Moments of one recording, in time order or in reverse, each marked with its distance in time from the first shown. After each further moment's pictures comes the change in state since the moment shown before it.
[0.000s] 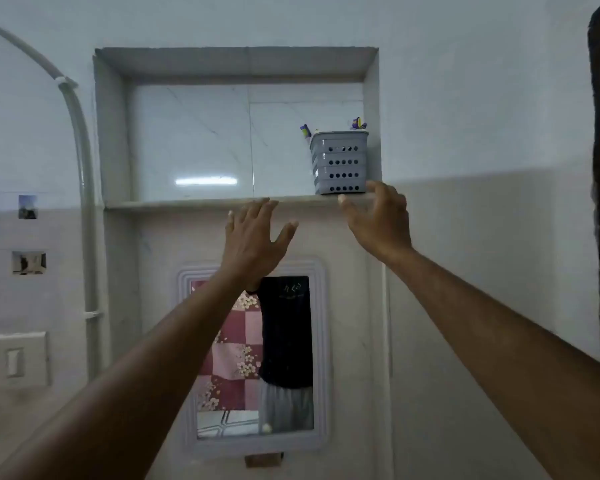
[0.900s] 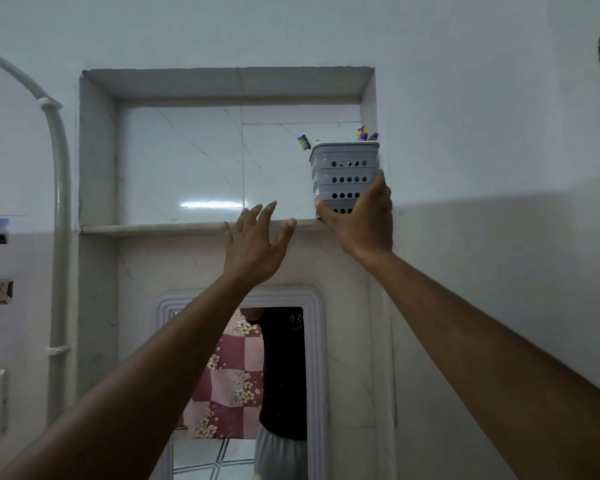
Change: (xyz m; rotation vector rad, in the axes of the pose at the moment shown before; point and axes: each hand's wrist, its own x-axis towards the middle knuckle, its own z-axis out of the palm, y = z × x) left_hand 0.060 0.001 0.039 -0.073 0.023 -0.112; right_hand 0.060 -0.005 0.042 0.139 0.178 -0.025
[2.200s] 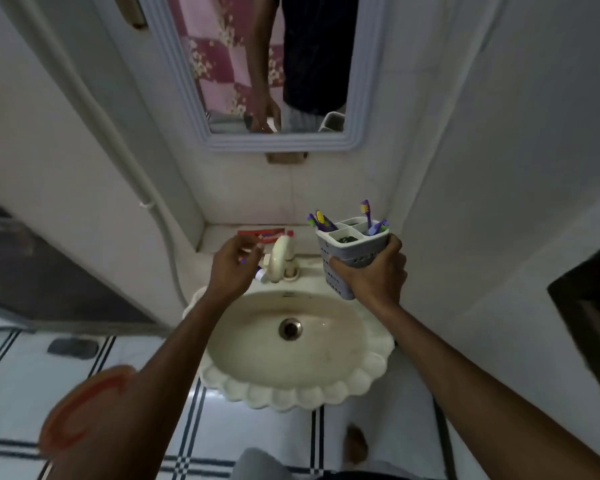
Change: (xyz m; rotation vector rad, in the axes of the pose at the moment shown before) left_hand -0.583 -0.158 0.045 -0.244 -0.532 -0.798; right_hand -0.595 0.172 -0.087 -0.272 -0.681 0.851
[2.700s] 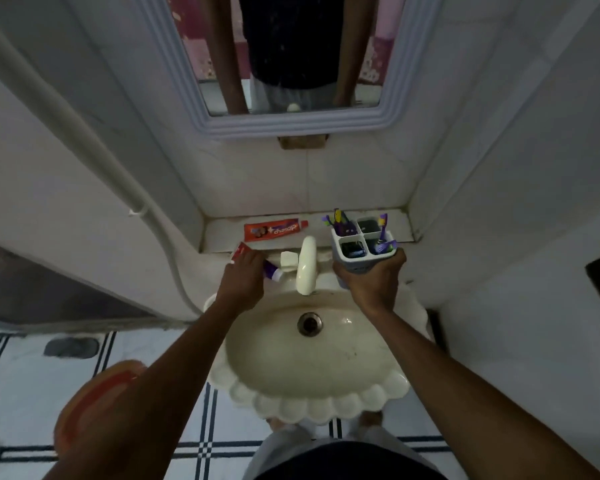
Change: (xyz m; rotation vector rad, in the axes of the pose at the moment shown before) left_hand 0.067 -0.144 0.027 0.689 -0.416 0.220; right_hand 0.007 0.024 0.113 0.079 0.046 0.277
